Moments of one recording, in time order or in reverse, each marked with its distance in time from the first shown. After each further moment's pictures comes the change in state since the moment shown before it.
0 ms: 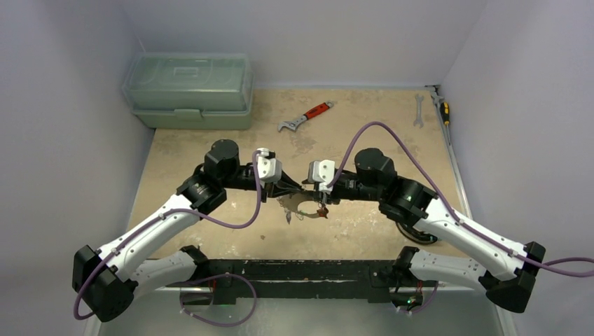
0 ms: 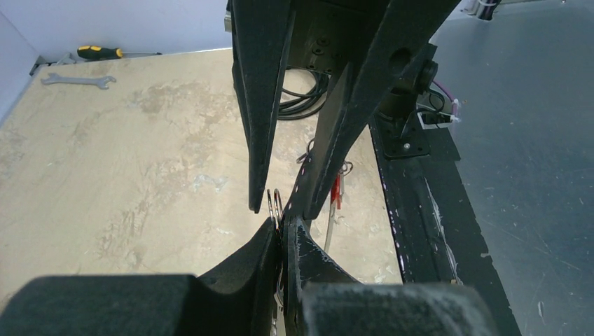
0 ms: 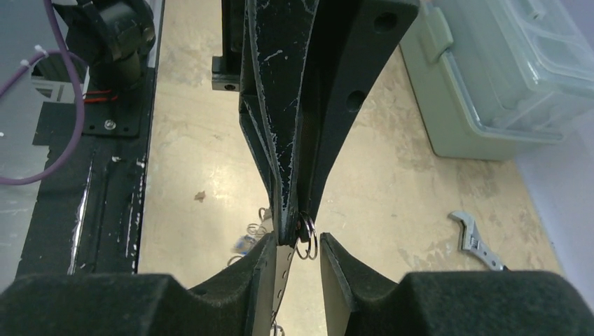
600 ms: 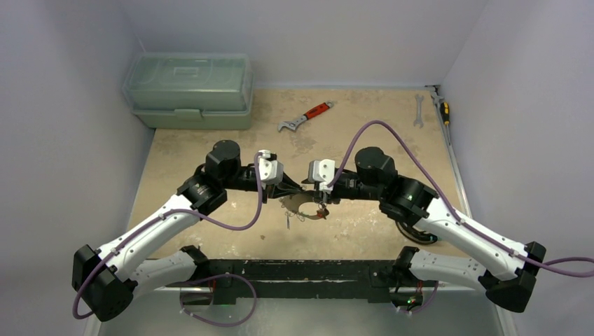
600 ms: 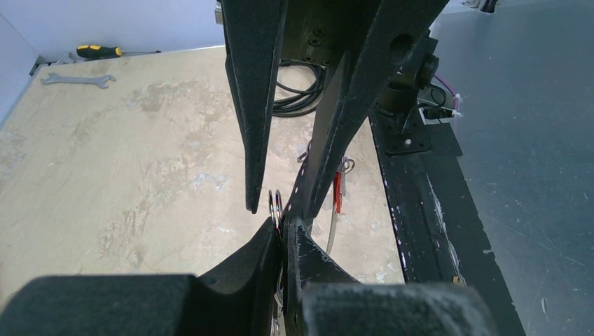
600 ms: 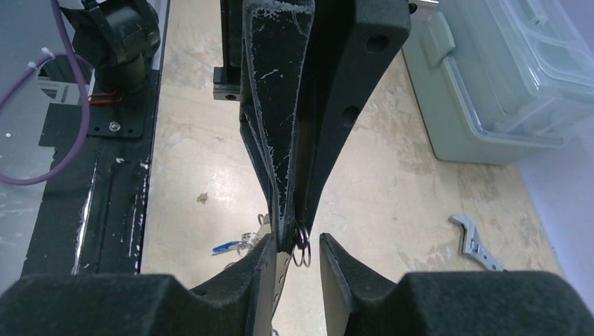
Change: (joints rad) left arm -0.018 0.000 0.004 -0.025 -0.015 0.025; right arm 0.000 0.018 0.019 -0.020 -0.015 -0.006
